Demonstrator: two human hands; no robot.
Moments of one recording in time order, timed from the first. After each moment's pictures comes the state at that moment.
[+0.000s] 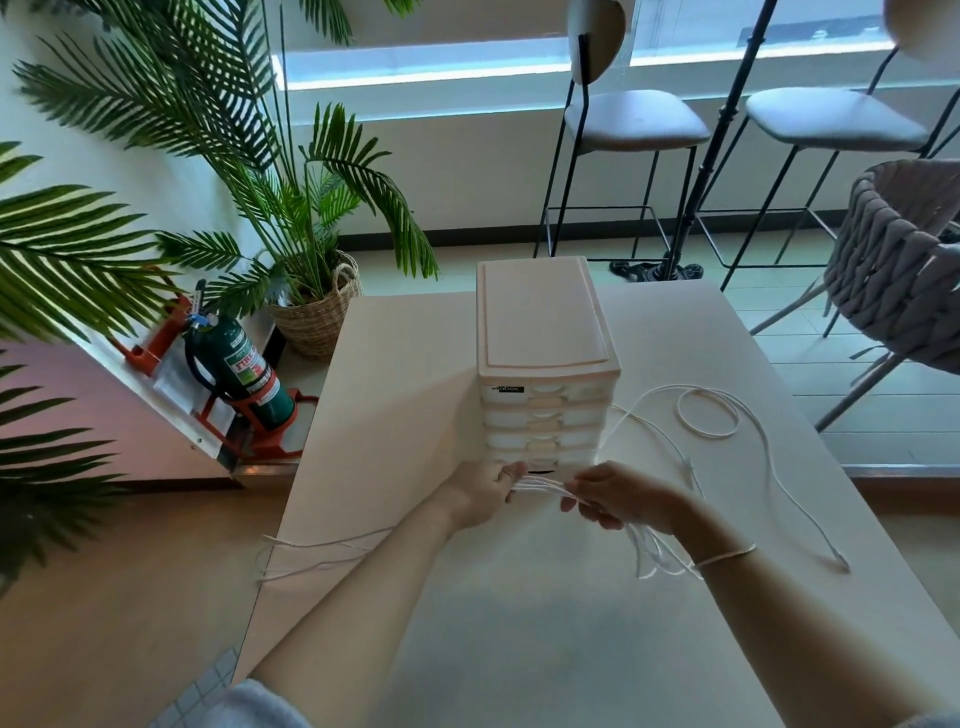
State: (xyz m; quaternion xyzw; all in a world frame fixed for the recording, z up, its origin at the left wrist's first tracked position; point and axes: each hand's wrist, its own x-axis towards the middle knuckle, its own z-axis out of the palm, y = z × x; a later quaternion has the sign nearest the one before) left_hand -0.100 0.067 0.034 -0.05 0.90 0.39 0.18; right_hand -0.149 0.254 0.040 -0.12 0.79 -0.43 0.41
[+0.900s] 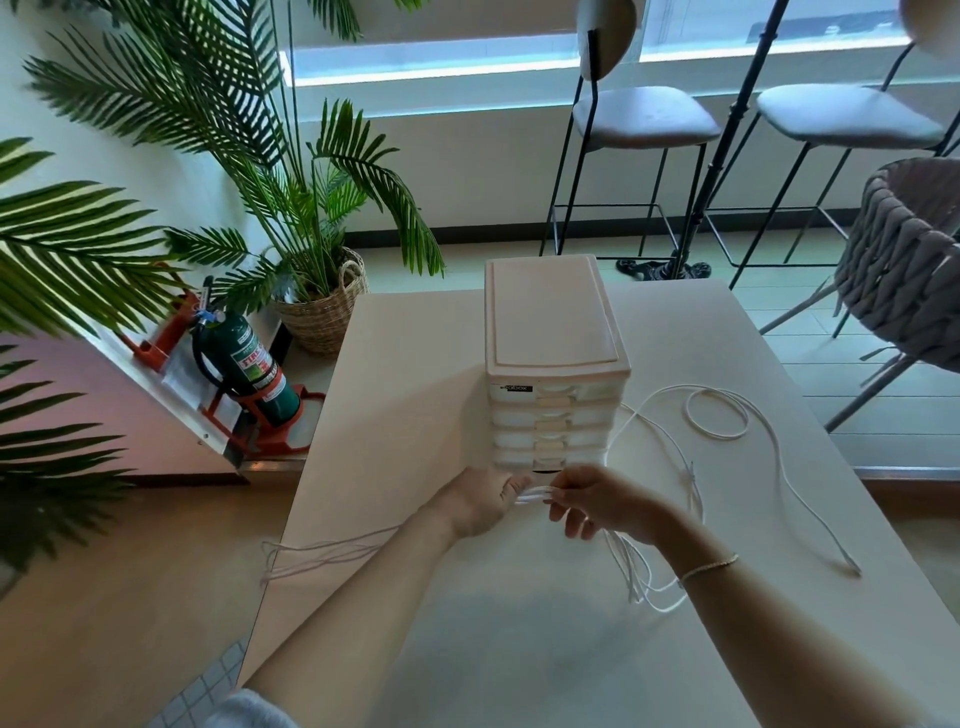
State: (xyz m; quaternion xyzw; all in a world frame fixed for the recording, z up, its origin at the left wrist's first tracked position) left_hand -0.092 0.061 0.034 -0.02 0.93 0.30 0.19; right_hand -0.139 0.233 0.036 -0.11 0.79 -0.43 0.41
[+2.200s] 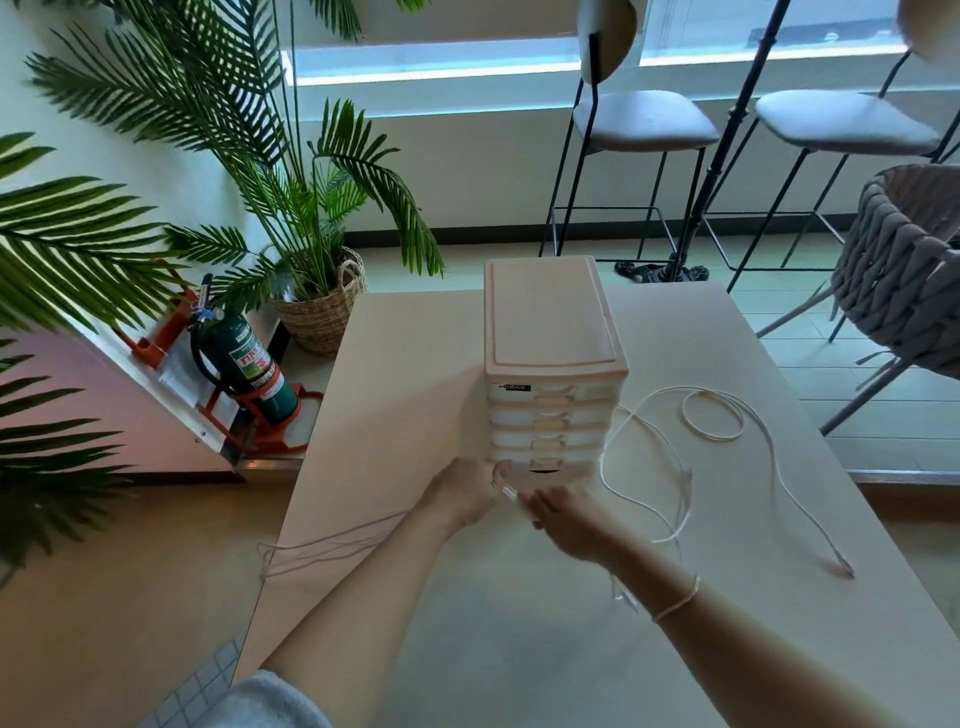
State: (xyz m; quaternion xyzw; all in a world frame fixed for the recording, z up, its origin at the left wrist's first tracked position) left_hand -0.096 0.058 0.032 -0.06 0.96 0.25 0.14; right_hand -0.108 0.210 0.044 -0.23 0.89 -0.28 0.28
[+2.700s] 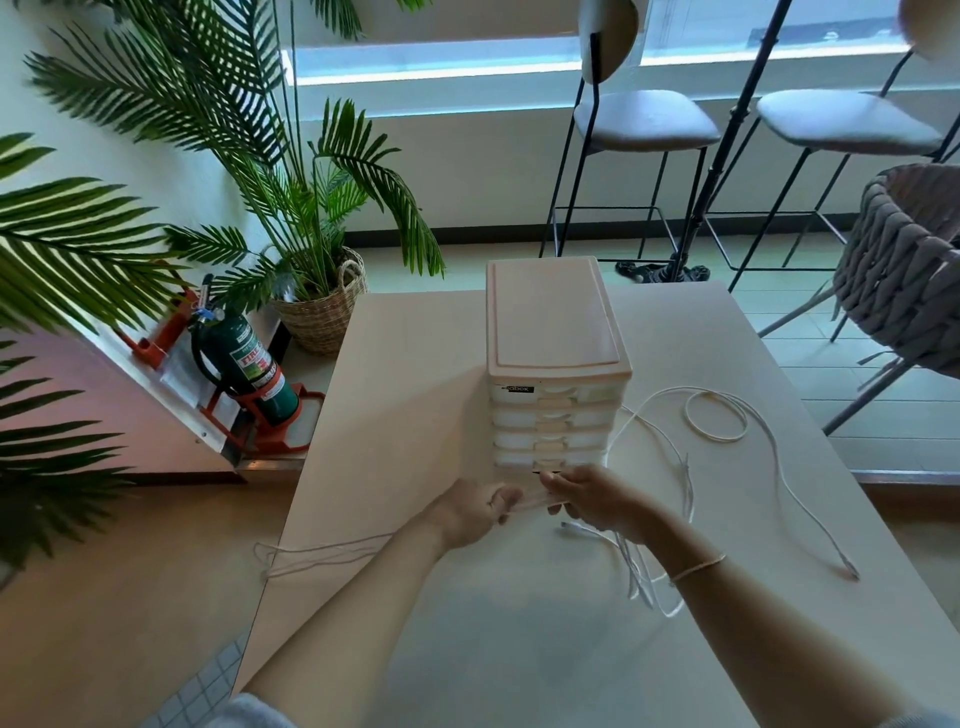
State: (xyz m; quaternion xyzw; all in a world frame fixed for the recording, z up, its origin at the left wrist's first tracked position) left_hand -0.082 0.052 0.025 -0.02 0.92 0.33 0.20; right_hand -0.135 0.224 0.045 -0.09 0.82 -0.44 0.35
